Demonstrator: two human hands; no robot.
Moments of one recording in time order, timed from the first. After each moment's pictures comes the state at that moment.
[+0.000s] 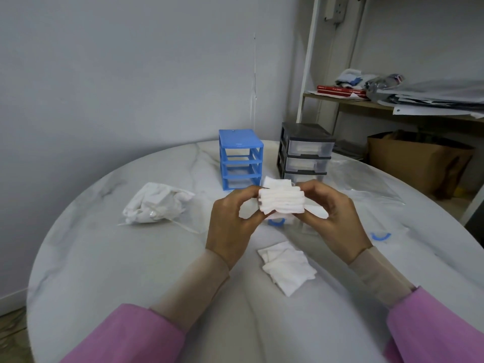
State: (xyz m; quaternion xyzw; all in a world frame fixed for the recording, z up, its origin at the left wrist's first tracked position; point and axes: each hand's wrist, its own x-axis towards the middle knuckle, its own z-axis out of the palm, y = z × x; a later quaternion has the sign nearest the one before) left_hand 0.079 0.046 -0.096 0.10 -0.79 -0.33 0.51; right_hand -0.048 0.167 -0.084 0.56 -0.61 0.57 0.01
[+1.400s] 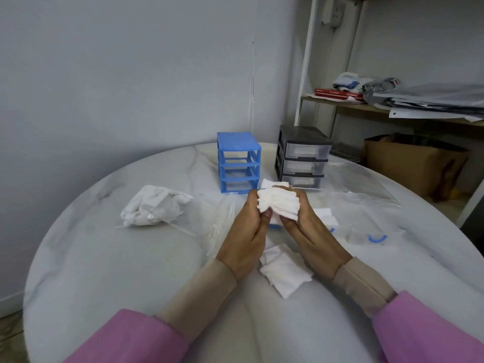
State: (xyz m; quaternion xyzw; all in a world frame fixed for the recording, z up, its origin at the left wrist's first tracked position) left_hand 0.068 0.063 -0.105 0.07 -0.80 -0.46 0.39; right_hand -0.028 0.155 -0.095 0.60 -0.59 0.54 -0.07
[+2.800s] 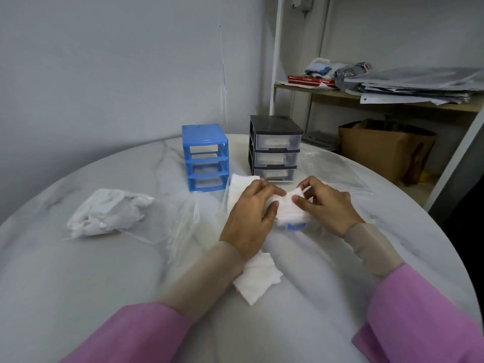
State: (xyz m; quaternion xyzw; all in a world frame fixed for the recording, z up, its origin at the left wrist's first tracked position) left_hand 0.003 0.067 -0.104 0.08 -0.88 -0.30 0.36; right_hand -0.117 0.181 -0.080 0.41 -0.87 0.29 -0.02
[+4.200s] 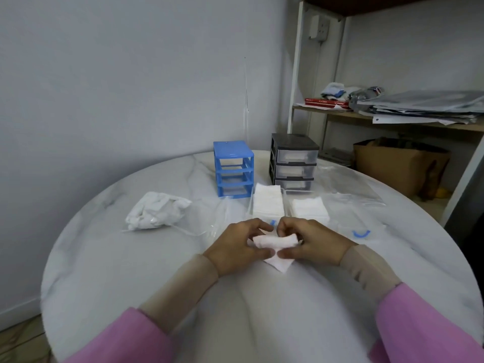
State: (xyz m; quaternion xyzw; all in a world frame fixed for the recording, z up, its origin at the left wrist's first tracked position) left_hand 0.090 0.056 -0.099 0.13 -0.89 -0.38 0.19; right_hand -0.042 0.183 -0.078 0.57 -0.76 0.25 -0.18
